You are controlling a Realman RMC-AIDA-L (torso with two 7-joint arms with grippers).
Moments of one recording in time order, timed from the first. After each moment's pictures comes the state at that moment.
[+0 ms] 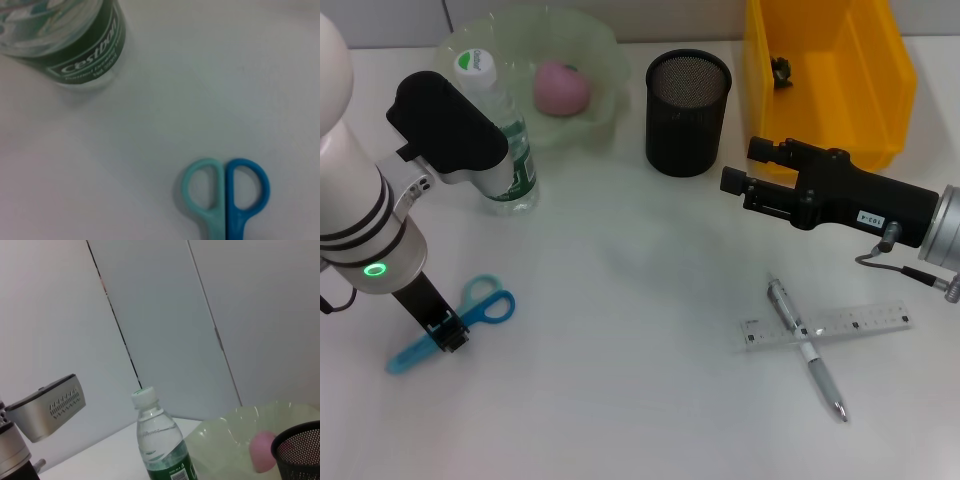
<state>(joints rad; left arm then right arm) -0.56 -2.08 1.63 1.32 2.82 1.62 -2.67 0.49 2.08 -0.88 -0.41 -1.55 -1.39 1.20</state>
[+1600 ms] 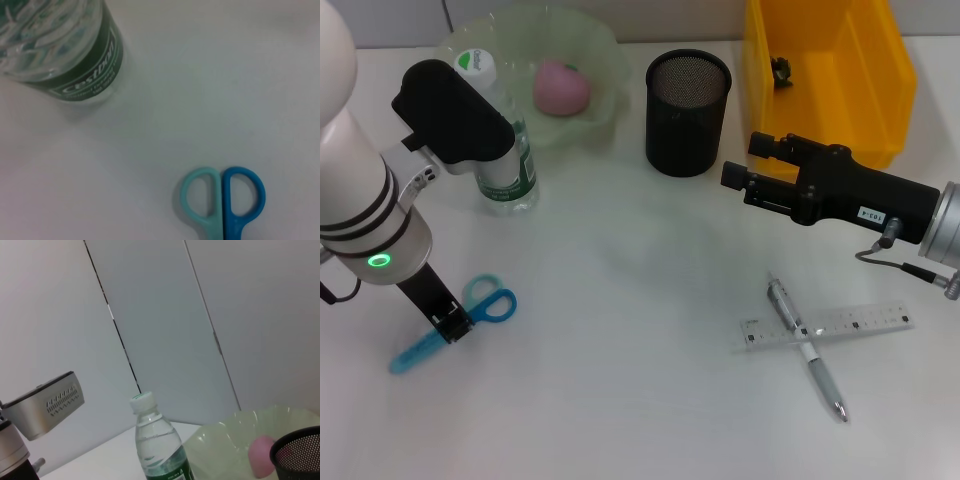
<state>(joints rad) -0.58 -2.08 1.63 1.34 2.82 1.64 -2.67 0.49 2.08 -0.88 -0.41 -1.54 -1.39 1.20</state>
